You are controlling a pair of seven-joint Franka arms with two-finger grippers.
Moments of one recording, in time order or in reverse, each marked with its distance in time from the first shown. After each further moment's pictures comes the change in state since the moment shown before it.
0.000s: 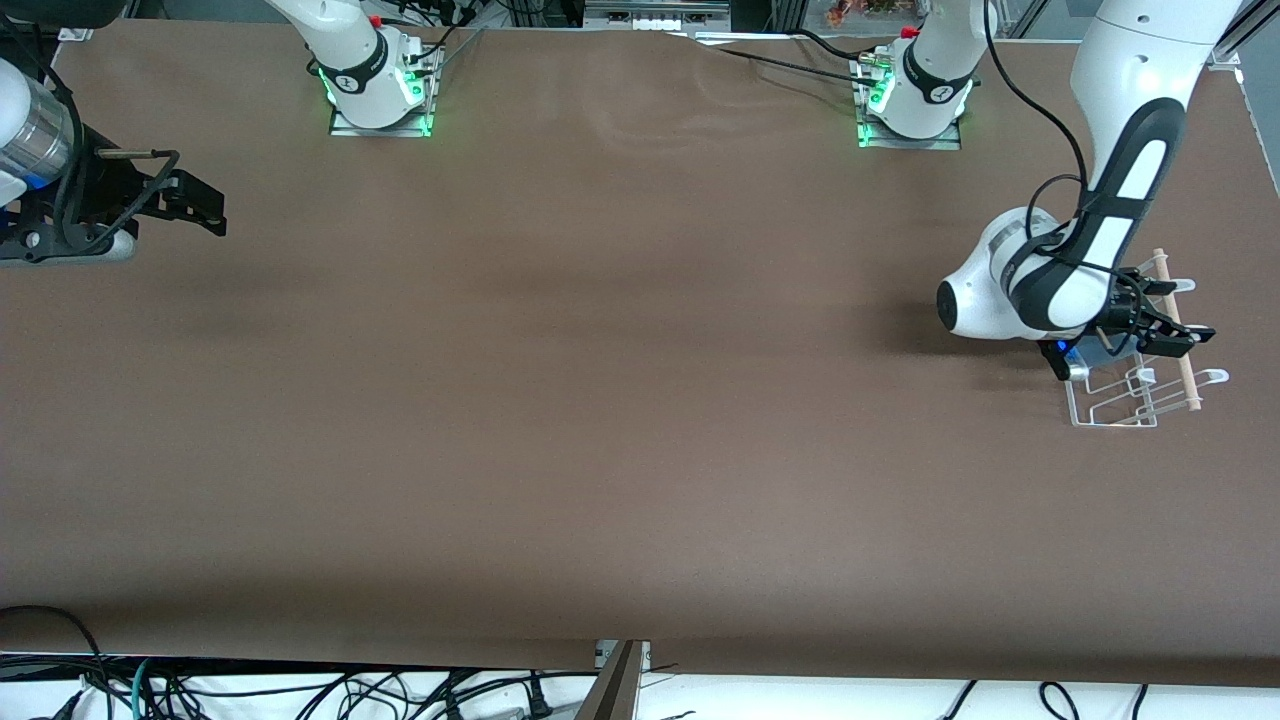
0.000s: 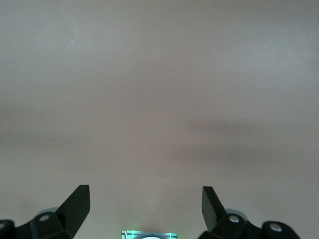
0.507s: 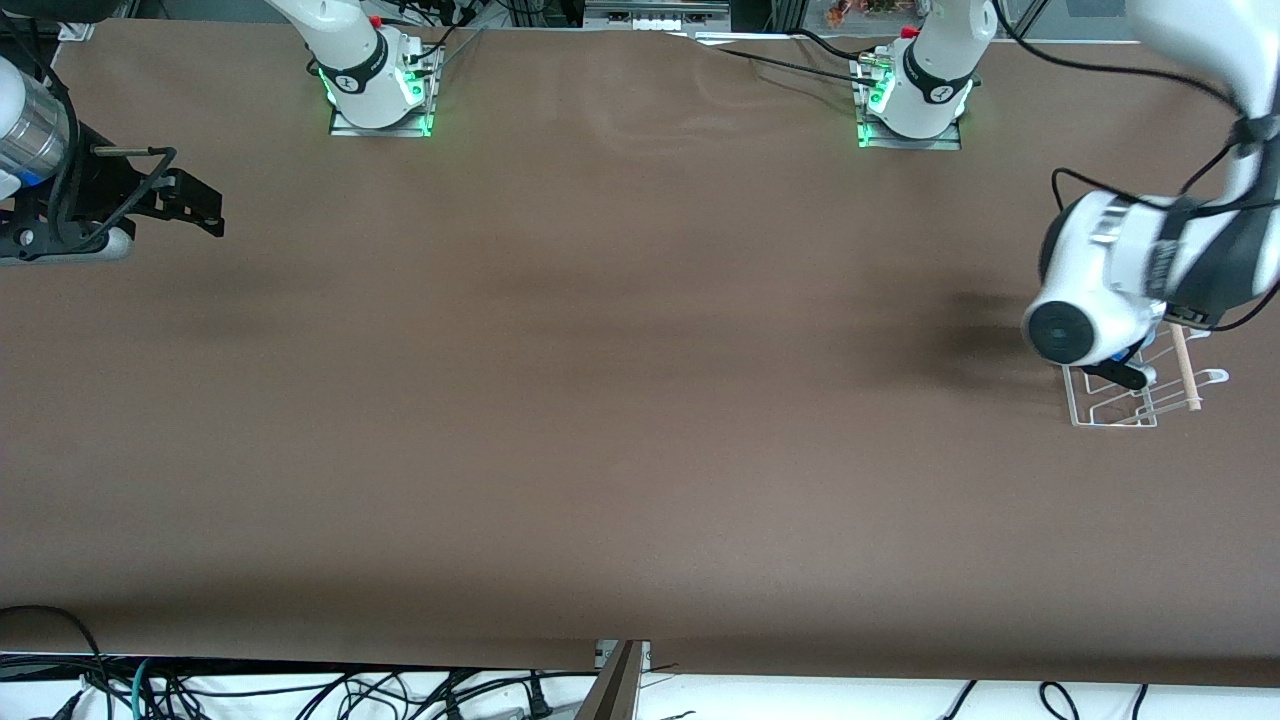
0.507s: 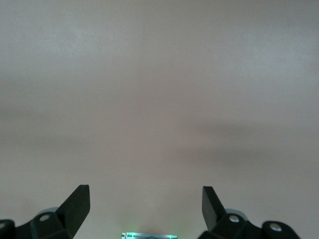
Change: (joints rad) left arm 0.006 -0.105 0.003 0.310 -0.784 -0.004 -0.012; right arm 0.000 0.005 0.001 0.008 0.000 0.002 -0.001
